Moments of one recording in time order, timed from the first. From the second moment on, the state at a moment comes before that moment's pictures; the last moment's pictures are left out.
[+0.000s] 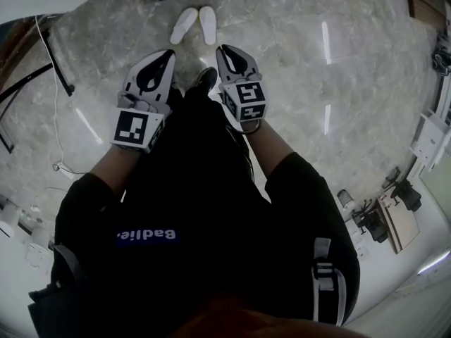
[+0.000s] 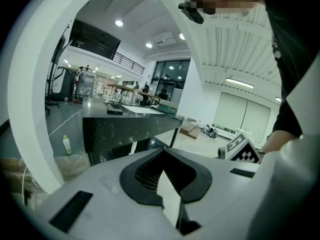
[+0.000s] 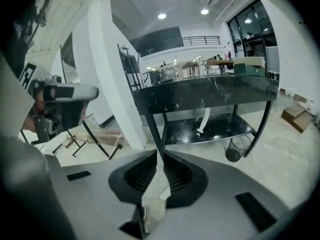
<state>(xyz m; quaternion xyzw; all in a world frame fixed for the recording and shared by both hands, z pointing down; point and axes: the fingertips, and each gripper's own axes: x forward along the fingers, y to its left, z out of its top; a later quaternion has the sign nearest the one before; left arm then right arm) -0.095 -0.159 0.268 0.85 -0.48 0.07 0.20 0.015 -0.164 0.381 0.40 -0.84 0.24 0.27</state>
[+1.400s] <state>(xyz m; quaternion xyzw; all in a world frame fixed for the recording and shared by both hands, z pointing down) -0.096 -0.167 0.629 0.83 -0.47 0.10 0.27 0.053 -0.209 0.964 0.41 -0.69 0.37 0.46</state>
